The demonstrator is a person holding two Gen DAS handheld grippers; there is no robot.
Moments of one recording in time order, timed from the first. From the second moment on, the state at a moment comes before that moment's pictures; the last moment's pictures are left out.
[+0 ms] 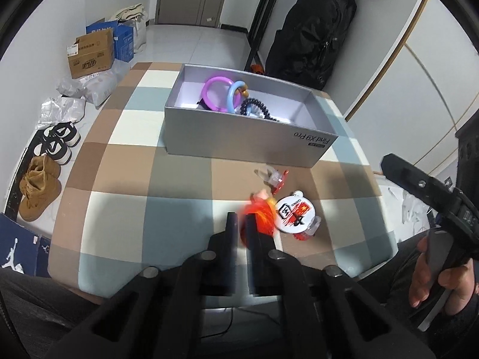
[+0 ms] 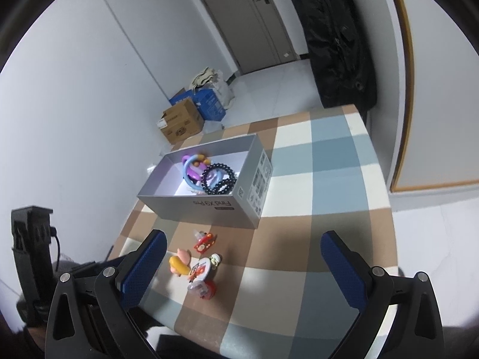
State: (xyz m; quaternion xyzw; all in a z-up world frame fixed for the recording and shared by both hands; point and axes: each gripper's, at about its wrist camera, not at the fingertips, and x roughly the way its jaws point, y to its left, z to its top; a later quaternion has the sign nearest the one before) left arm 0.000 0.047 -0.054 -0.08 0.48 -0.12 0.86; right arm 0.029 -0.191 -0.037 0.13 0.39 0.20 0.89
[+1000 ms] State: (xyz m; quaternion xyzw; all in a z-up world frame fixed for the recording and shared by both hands) left arm -0.011 0.003 -0.080 0.06 0.51 -0.14 0.85; right arm 0.014 -0.184 -0.053 0.14 0.43 0.20 0.87
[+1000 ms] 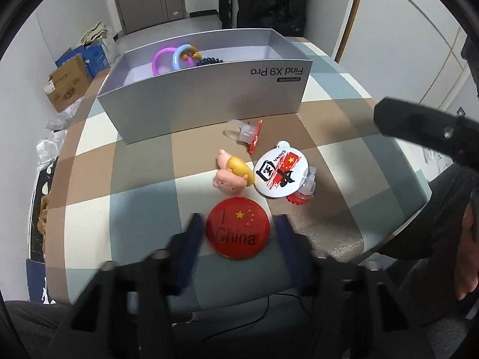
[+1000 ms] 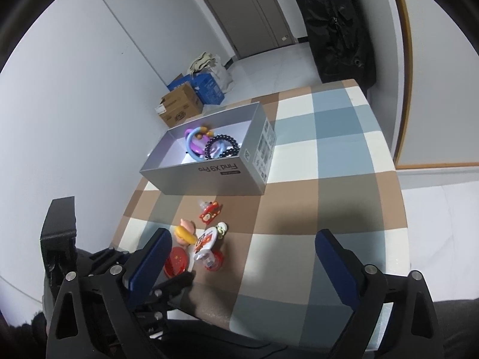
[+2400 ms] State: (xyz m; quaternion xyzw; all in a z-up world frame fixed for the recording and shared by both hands) left arm 0.017 0.068 -0.059 -0.15 0.49 -0.15 0.85; right arm 0.013 -0.111 -0.081 -0.02 0.47 0.25 0.85
